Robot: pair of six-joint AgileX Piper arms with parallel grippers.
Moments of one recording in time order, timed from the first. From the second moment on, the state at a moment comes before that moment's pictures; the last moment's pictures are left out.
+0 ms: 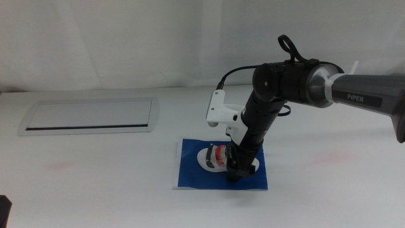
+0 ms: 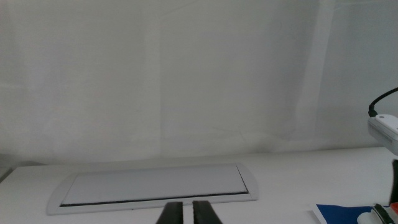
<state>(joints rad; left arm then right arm) -0.06 0.01 0.00 0.13 0.14 -0.15 0.62 2.20 -1.62 0.24 0.93 -1.00</state>
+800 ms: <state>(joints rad) -0.06 0.01 0.00 0.13 0.14 -0.15 0.54 1.98 -1.67 0.23 0.90 -0.58</state>
